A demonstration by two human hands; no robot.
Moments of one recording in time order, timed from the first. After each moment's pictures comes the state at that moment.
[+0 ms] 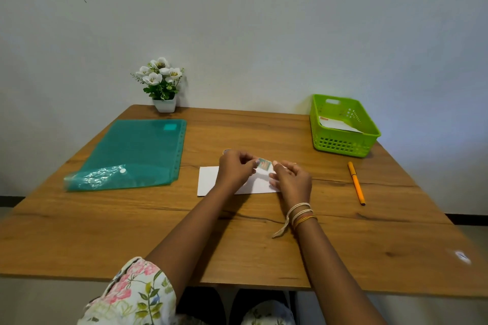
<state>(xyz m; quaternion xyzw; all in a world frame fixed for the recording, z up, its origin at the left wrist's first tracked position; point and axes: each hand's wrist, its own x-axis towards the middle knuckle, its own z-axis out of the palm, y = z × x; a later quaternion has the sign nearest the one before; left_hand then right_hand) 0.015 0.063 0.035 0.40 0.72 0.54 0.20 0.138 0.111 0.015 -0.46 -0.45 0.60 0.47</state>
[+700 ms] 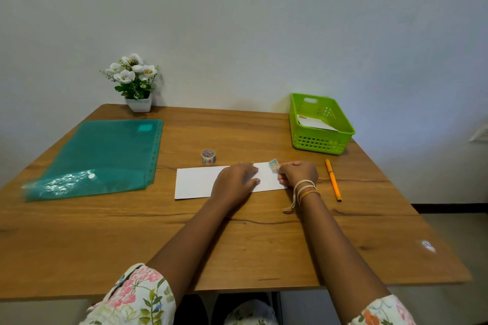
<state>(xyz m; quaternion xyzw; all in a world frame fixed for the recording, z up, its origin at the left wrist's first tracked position) 0.044 0.072 0.008 0.58 0.74 0.32 0.09 0.179 0.171 0.029 -0.61 -0.52 0.48 0.36</state>
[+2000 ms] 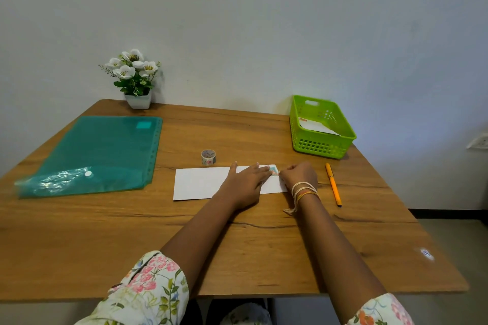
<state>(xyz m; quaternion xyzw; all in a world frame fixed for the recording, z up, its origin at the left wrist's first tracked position) 0.047 0.094 0.004 0.71 0.69 0.13 0.08 0.179 0.182 0.023 -0.66 -0.65 0.29 0.25</state>
